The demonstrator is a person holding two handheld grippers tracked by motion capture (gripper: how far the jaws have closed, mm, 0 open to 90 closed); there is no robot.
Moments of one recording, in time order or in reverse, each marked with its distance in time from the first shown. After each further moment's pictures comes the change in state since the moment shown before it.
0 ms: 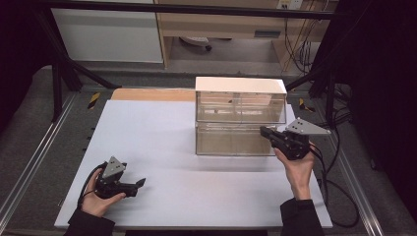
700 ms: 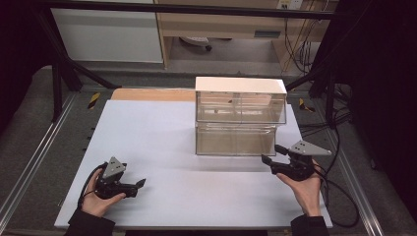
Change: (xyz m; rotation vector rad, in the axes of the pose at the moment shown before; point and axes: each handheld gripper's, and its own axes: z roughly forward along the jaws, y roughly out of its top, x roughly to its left) left arm 0.000 -0.001 0.001 0.006 -0.001 0.002; right arm -0.002 -0.062 -0.016 0.132 -0.037 0.050
